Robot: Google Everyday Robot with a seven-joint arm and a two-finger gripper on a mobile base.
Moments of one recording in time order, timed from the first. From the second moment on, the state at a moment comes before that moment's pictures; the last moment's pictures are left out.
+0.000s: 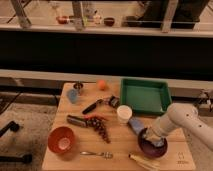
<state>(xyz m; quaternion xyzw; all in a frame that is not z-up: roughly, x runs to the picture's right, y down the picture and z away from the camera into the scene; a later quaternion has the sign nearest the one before) 0.249 0.258 0.781 -0.35 -0.15 0.12 0.92</state>
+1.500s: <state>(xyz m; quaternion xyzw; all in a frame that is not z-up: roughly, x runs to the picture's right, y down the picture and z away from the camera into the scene) 0.237 0.281 0.731 -0.35 -0.19 0.06 0.92</state>
